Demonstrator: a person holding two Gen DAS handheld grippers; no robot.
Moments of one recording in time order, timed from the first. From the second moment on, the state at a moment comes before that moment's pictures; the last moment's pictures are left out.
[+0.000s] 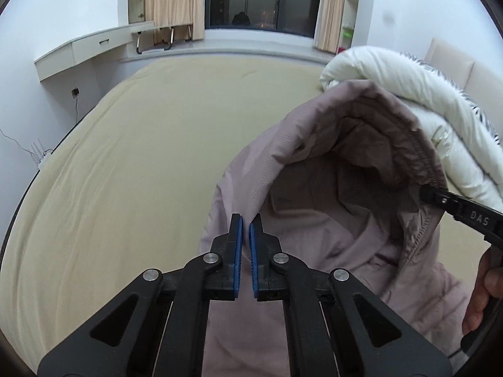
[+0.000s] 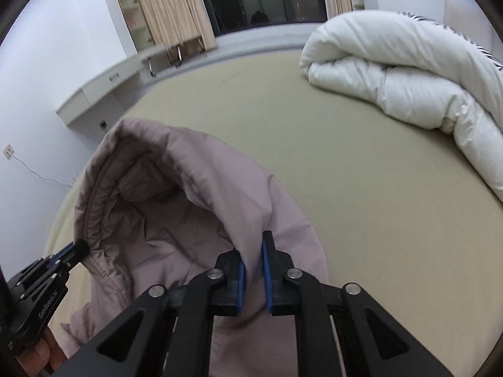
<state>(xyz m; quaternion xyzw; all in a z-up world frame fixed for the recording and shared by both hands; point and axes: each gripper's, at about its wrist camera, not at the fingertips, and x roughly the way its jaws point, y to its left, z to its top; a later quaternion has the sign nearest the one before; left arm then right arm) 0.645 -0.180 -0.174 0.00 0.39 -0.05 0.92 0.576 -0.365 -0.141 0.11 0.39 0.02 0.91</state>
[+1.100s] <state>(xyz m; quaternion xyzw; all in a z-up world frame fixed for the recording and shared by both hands) 0.384 -0.162 -0.064 0.00 0.33 -0.11 0.94 0.300 -0.360 -0.111 0.18 0.34 0.09 0.92</state>
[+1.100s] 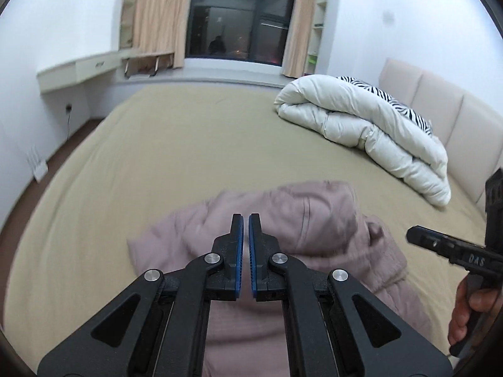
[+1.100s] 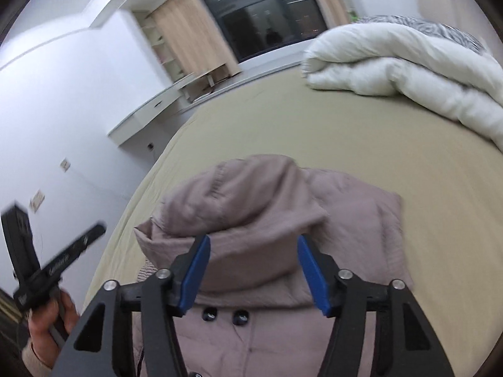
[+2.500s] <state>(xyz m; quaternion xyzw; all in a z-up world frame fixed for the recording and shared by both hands) 0.440 -0.204 -0.172 -0.01 0.47 -0.14 0.87 0.421 -0.289 -0.218 0.10 0.49 0.12 0.86</state>
